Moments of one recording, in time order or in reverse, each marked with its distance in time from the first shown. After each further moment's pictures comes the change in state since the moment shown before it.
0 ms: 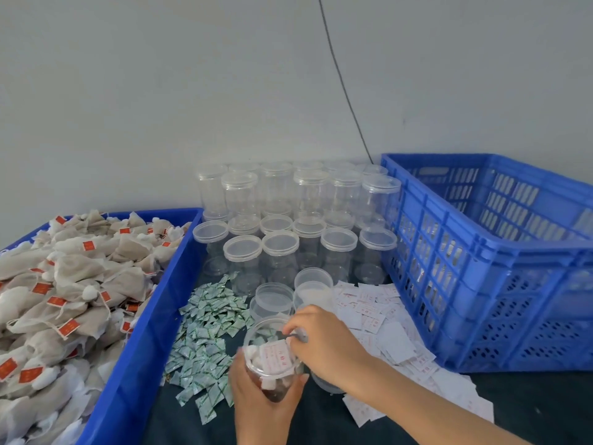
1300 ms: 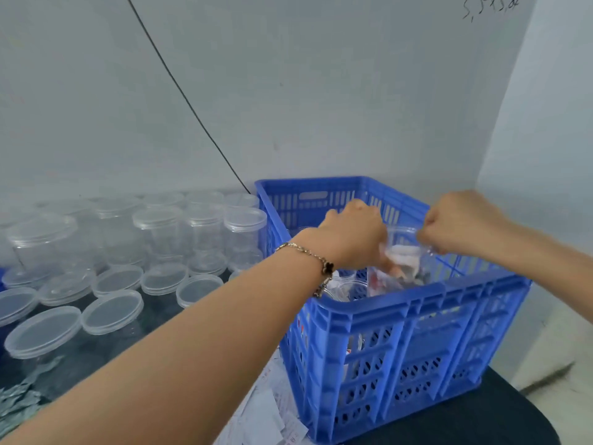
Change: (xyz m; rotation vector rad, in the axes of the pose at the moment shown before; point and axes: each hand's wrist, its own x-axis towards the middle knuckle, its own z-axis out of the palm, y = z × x) left_hand 0.086 0.370 0.249 0.743 -0.908 1.022; right_hand -0.038 0.145 -0.369 -0.687 0.272 0.682
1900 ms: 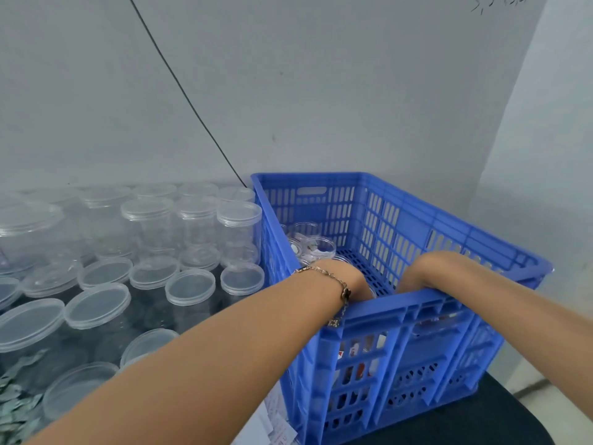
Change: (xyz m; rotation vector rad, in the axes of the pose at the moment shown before) left_hand -0.008 0.015 0.027 0.047 -0.606 -0.316; right_hand 0.032 -0.017 0.070 -0.495 -1.007 -0.054
